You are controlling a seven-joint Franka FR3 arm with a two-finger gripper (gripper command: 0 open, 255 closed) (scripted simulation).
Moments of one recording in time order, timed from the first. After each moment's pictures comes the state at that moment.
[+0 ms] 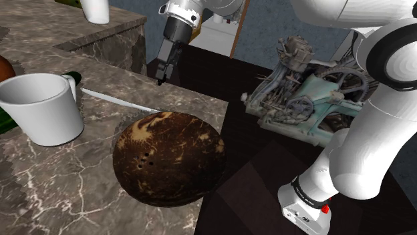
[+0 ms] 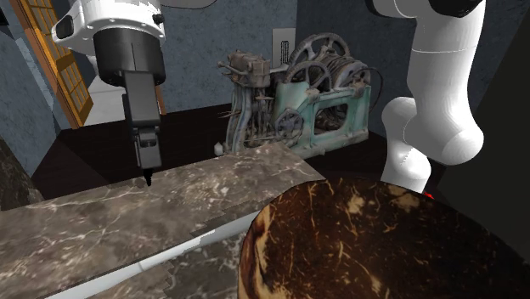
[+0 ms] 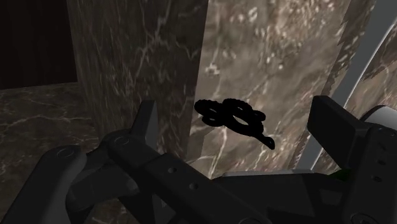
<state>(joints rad) 0.27 0.18 0.11 -1.57 0.50 1.73 -0.40</state>
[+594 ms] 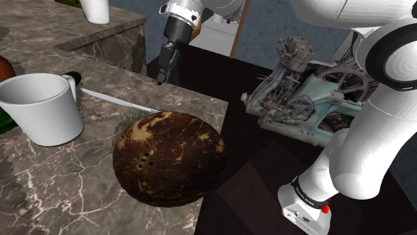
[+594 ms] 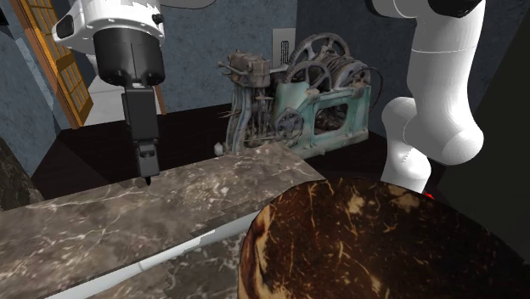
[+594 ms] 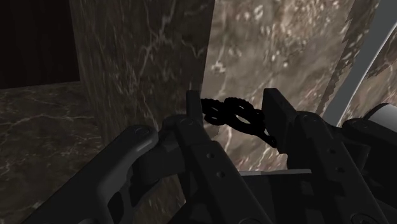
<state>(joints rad) 0.27 0.18 0.11 -1.57 0.49 1.73 -0.40</state>
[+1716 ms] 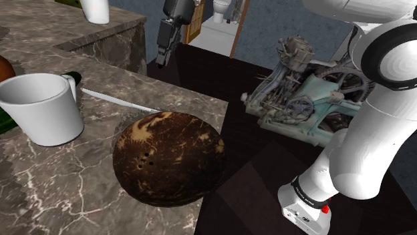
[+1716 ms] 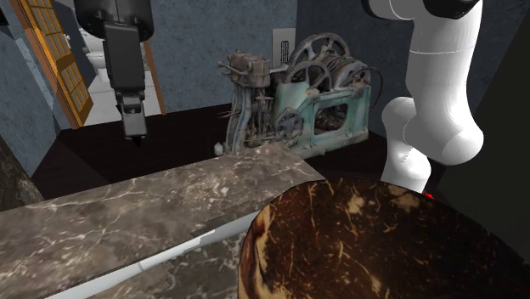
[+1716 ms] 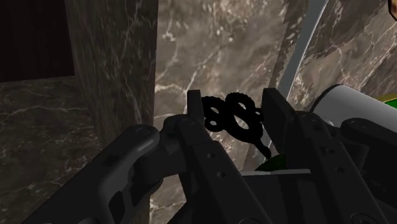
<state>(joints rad) 0.27 0.20 0.11 -1.40 0.49 1.60 -0.33</state>
